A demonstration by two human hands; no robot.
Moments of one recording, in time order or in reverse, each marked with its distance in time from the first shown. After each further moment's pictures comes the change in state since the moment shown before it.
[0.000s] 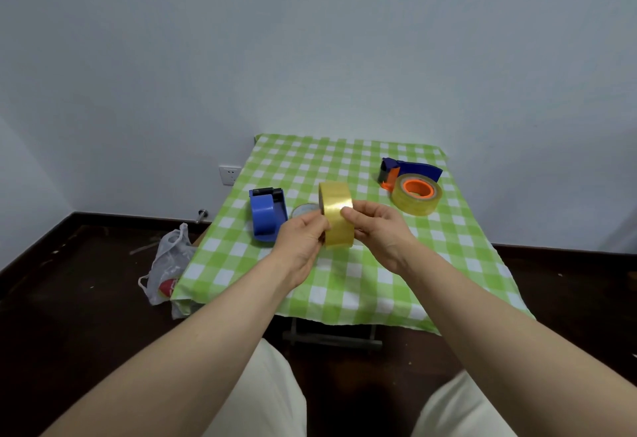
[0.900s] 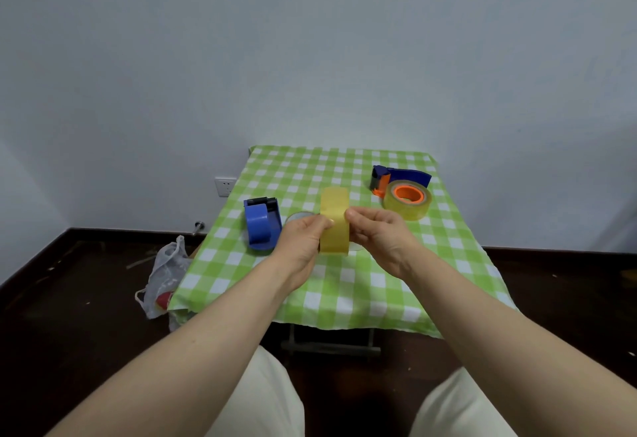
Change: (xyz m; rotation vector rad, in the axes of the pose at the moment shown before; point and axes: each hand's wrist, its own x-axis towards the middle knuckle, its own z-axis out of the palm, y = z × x) left_hand -0.011 0.009 0.012 0.079 -0.051 0.037; right_hand -0.016 -0.013 -0.008 0.068 -0.020 -0.044
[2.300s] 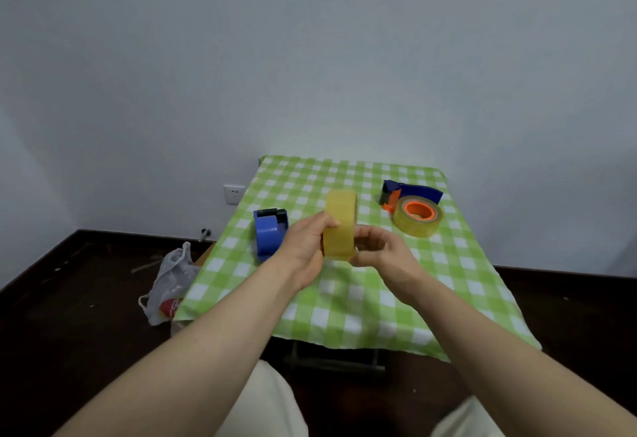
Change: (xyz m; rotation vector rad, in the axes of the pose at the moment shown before) left_hand 0.018 0.017 -0.007 -0.147 -0.029 -0.031; right_hand 0.005 0.011 0.003 -0.280 -0.053 -0.070
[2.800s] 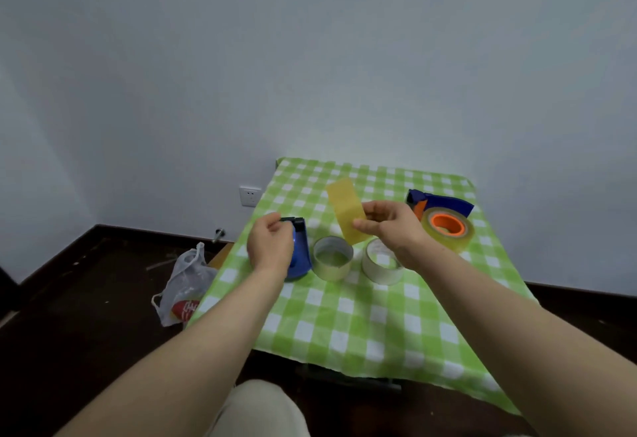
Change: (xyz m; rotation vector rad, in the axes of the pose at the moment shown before) left_hand 0.047 0.011 -0.067 0.409 0.630 0.220; right_hand 0.078 -0.026 0.009 -0.151 0.088 0.029
